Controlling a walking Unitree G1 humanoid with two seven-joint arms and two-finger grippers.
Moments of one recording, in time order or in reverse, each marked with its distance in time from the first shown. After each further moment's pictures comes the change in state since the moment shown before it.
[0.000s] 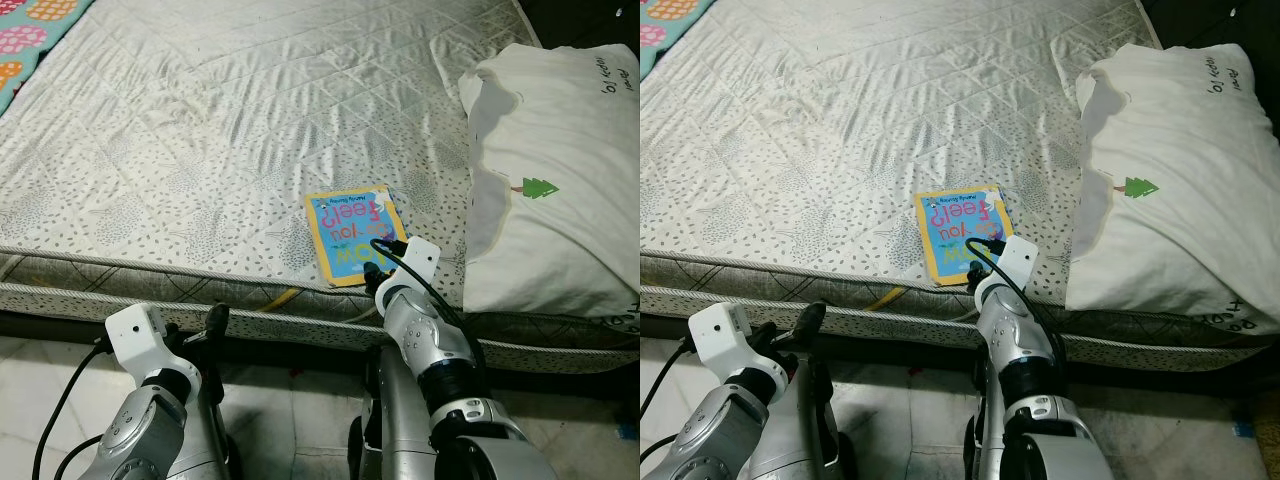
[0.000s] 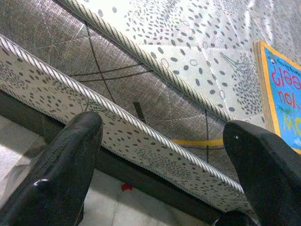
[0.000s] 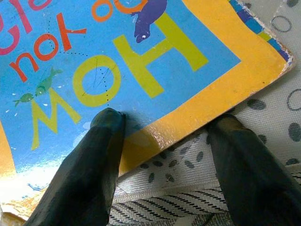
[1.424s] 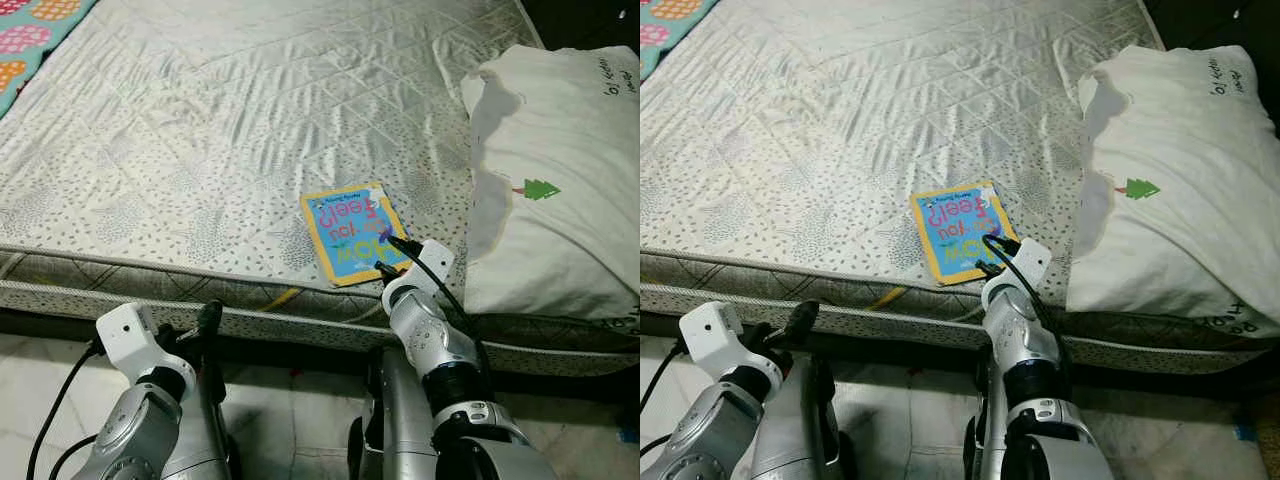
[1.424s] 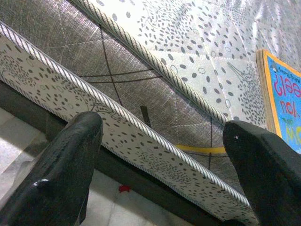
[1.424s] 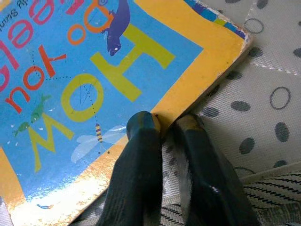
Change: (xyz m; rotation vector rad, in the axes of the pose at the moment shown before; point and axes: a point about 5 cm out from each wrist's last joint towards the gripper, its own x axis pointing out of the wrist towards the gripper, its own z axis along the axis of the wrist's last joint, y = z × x) left arm 0.001 0.004 0.004 -0.054 -0.008 0.021; right arm 0.000 -0.008 0.007 0.153 -0.046 -0.012
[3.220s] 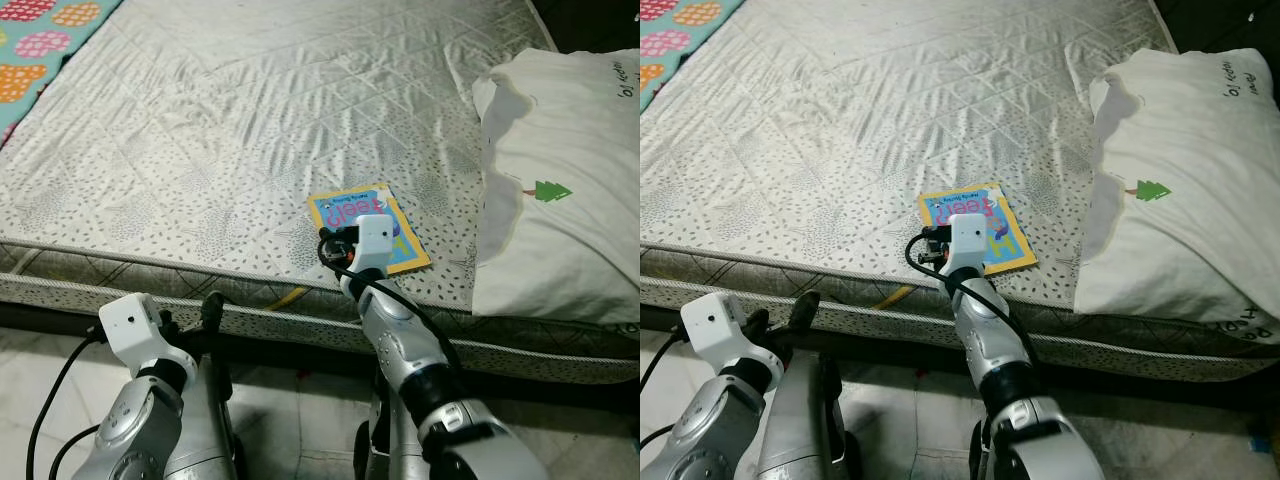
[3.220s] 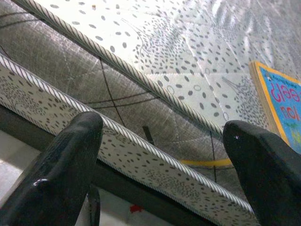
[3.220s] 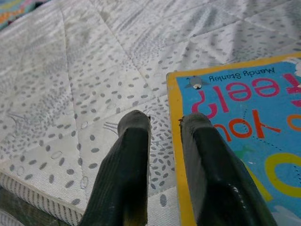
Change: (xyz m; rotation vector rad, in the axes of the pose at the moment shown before) left arm 0.001 -0.004 0.006 0.099 -0.059 -0.020; right arm -0.015 0.067 -0.011 -0.467 -0.253 0.535
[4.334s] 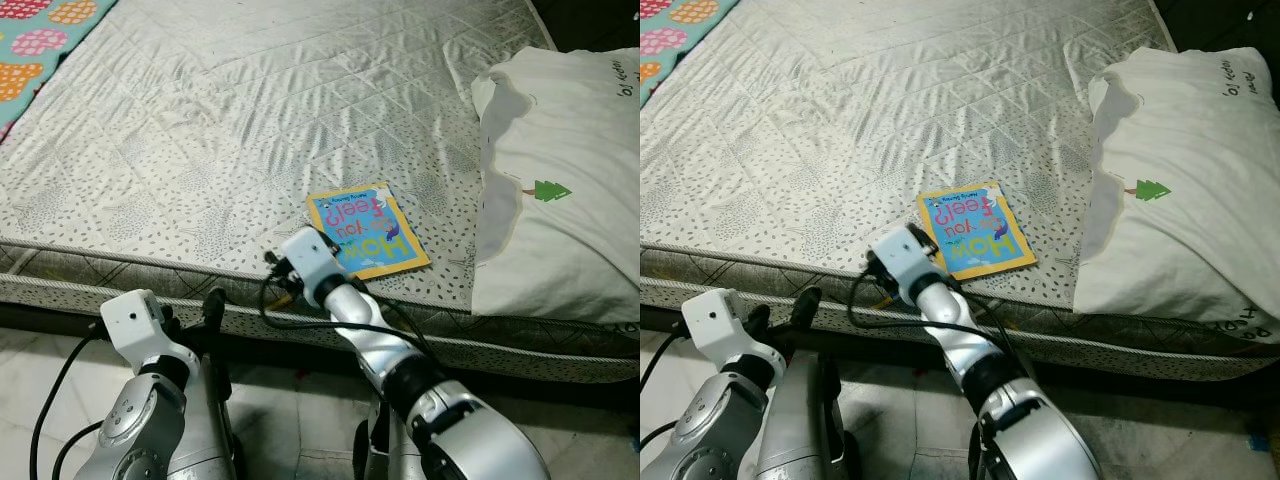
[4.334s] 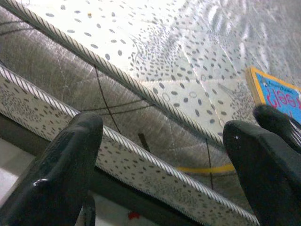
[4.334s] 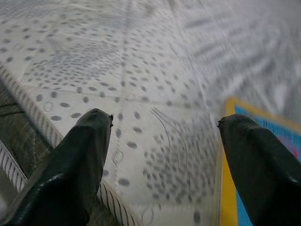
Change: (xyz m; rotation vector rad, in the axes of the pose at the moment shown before) left arm 0.005 -0.007 0.004 0.004 -0.032 -0.012; right arm 0.002 0.035 -0.014 -0.465 -0.002 0.144
